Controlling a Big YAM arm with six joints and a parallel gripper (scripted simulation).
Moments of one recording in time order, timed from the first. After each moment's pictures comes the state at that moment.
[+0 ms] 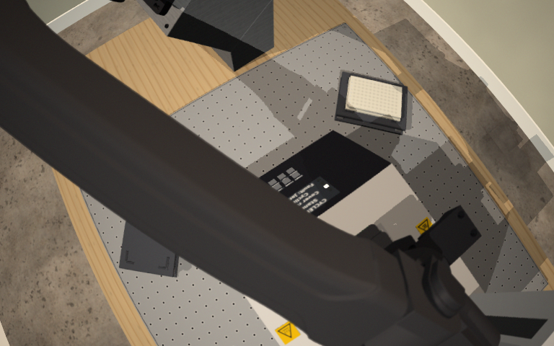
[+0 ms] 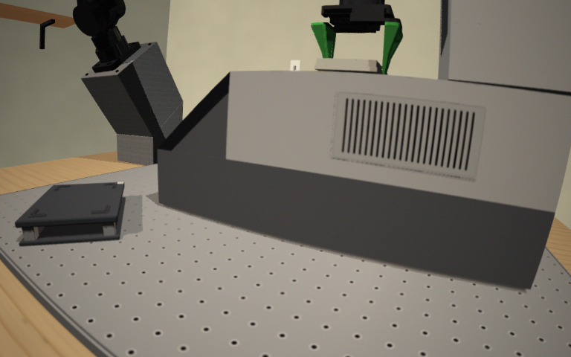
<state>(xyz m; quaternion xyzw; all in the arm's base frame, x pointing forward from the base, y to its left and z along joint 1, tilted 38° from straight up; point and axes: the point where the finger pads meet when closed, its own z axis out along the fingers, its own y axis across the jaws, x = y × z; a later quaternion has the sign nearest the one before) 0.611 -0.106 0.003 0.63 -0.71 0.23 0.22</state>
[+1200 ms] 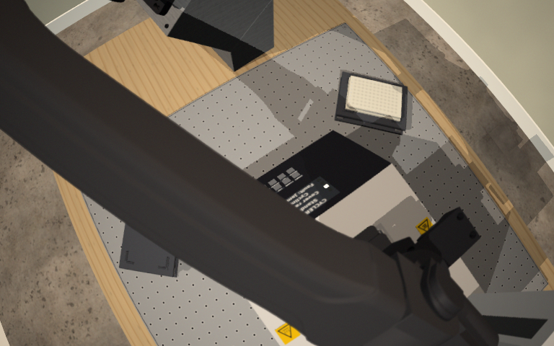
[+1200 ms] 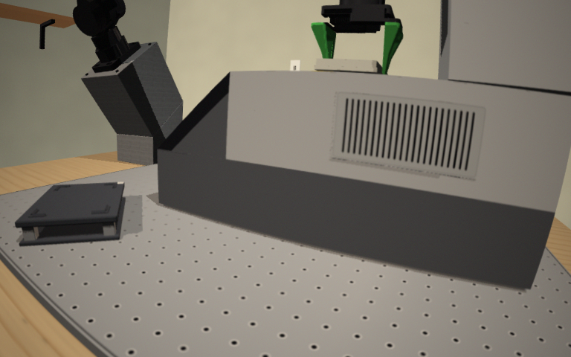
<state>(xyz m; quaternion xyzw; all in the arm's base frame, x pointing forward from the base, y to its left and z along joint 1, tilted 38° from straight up) 0.611 -0.108 0.004 0.63 -0.71 0.23 0.22</state>
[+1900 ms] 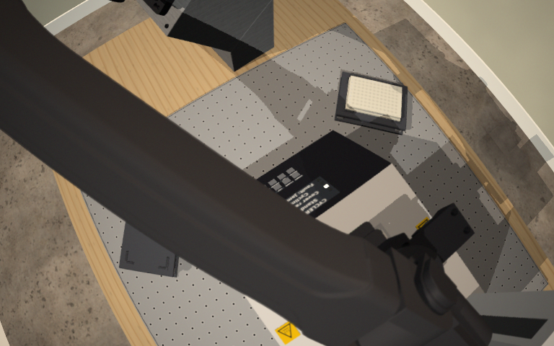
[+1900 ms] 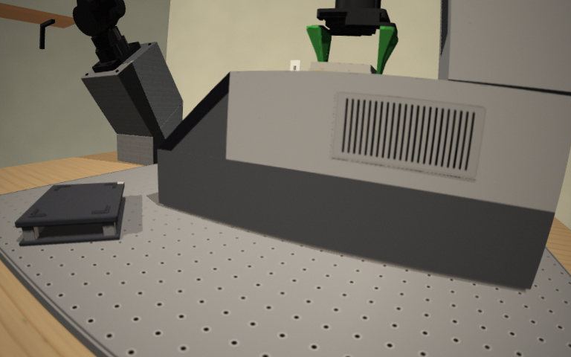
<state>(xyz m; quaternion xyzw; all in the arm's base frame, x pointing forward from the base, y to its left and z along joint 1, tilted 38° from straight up) 0.603 -0.111 -0.001 0.63 -0.71 0.23 0.23</state>
